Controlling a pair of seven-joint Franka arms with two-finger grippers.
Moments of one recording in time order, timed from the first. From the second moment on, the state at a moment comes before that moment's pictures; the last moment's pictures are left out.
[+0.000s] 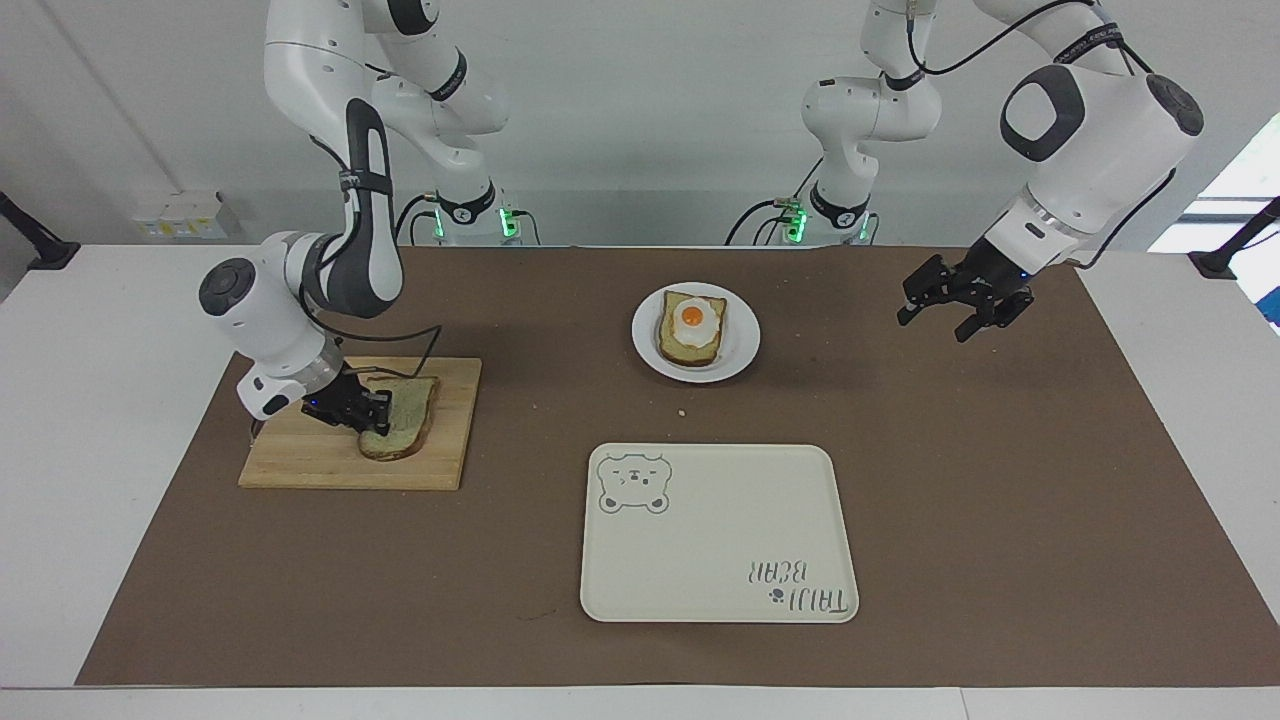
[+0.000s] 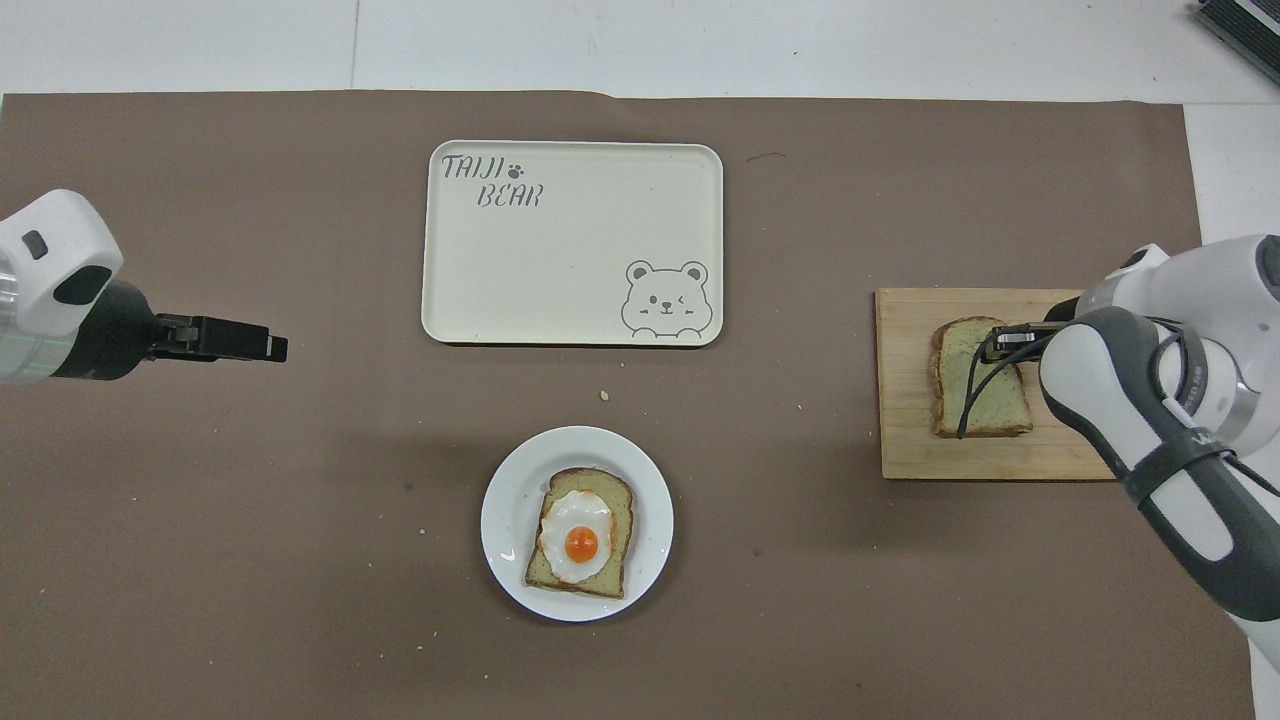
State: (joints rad) left arm -0.16 -0.07 0.11 -1.92 -0.31 1.89 0.18; right arm -0.07 0.28 -0.08 -2.01 0.19 2.25 -0.22
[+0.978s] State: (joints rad) left arm -0.16 -0.07 0.12 -1.92 -0.29 1.88 0.12; right arm -0.05 0.16 -0.07 -1.85 0.22 1.84 -0.22
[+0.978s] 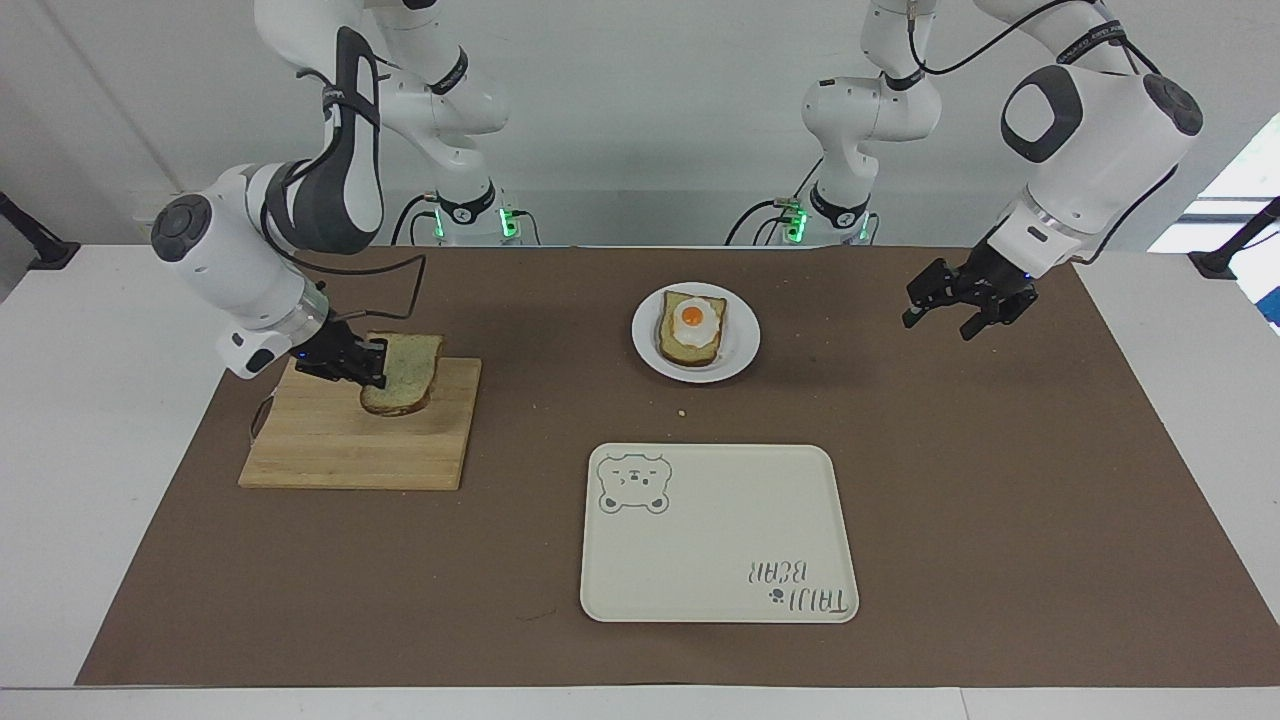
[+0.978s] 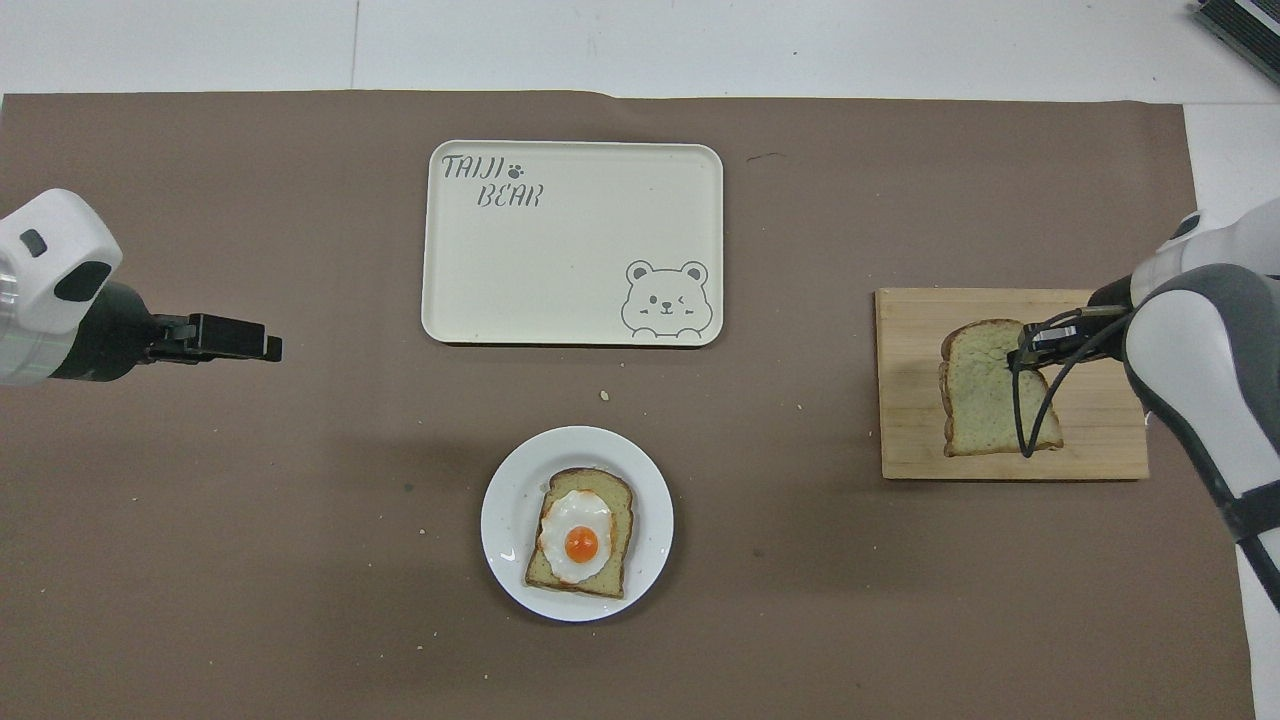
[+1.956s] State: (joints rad) left arm -0.16 -0.07 0.11 -1.92 -0.28 1.88 0.12; right arm 0.09 0.15 0.23 -1.83 0.28 1.83 0.26
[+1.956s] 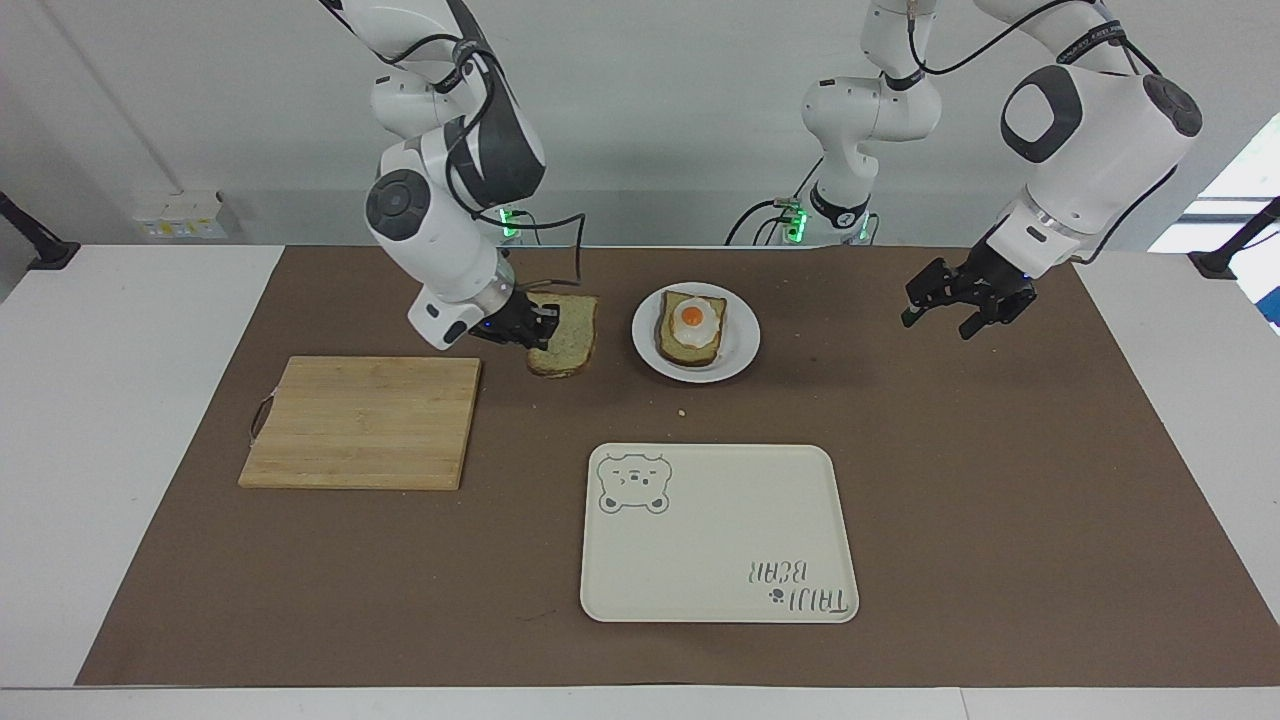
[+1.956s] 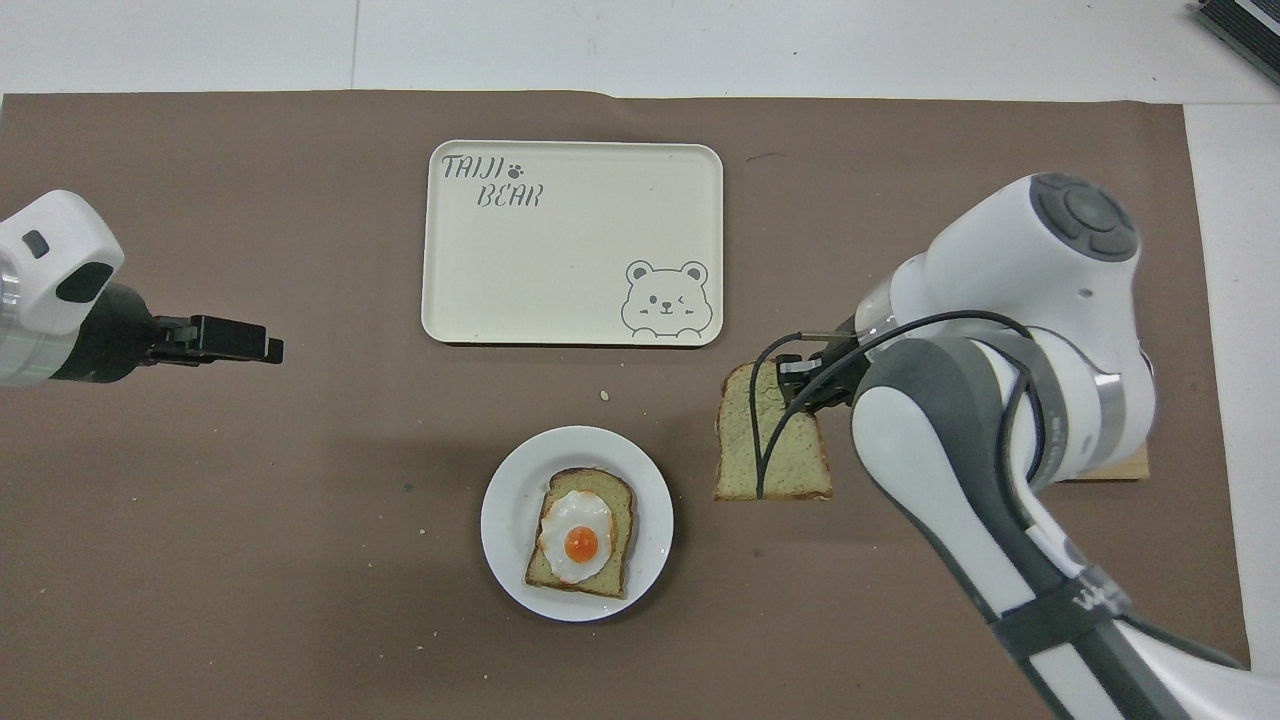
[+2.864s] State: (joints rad) left arm -0.20 -0.07 0.09 -1.92 -0.14 1.88 0.04; right arm 0.38 0.19 0.23 -1.87 0.35 2.03 0.45
